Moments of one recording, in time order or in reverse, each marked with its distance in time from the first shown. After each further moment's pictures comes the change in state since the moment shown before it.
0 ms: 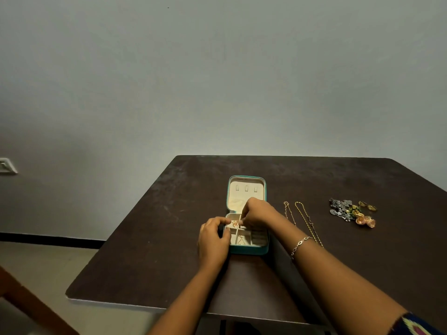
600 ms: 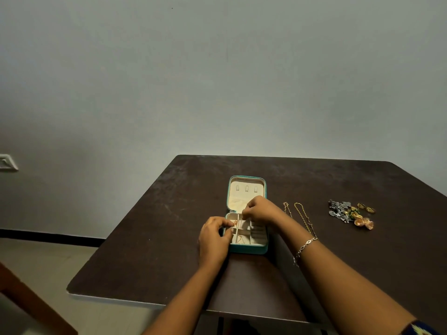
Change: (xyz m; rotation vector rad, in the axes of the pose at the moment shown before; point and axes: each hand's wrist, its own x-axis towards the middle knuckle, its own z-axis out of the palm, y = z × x) left_hand -0.001 0.005 -0.003 -0.008 -0.015 0.017; right_hand -0.012 0.003 -0.012 0.318 -0.023 0.007
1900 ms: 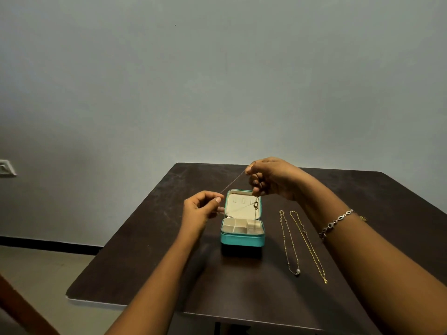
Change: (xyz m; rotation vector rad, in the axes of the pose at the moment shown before) left_hand 0.024 0.060 -0.064 -0.553 -0.108 0.008; right_hand -0.060 -0.058 -0.087 0.627 -0.083 -0.183
